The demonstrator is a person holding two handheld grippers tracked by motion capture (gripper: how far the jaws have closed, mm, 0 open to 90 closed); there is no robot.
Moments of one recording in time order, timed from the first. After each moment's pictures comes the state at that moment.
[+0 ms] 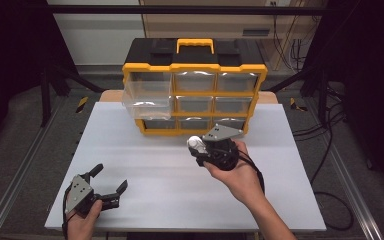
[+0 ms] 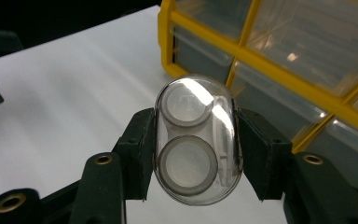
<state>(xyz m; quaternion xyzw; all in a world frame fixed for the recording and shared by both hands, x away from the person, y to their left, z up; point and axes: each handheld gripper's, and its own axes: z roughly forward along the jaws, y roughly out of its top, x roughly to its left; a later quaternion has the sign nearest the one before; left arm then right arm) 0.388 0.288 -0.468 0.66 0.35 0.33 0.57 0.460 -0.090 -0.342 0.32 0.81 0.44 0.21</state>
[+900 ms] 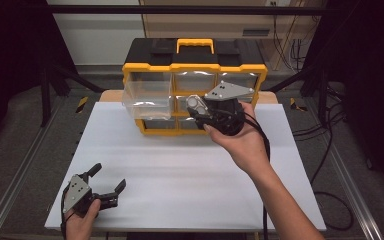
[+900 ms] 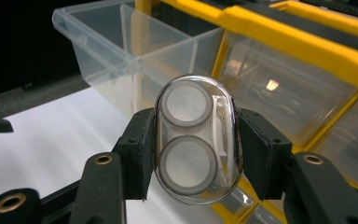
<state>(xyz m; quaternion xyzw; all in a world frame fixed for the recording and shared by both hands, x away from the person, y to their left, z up) 0.388 0.291 -0.467 0.66 0.35 0.34 0.57 0.481 -0.087 -0.243 0.30 0.78 0.48 0.28</state>
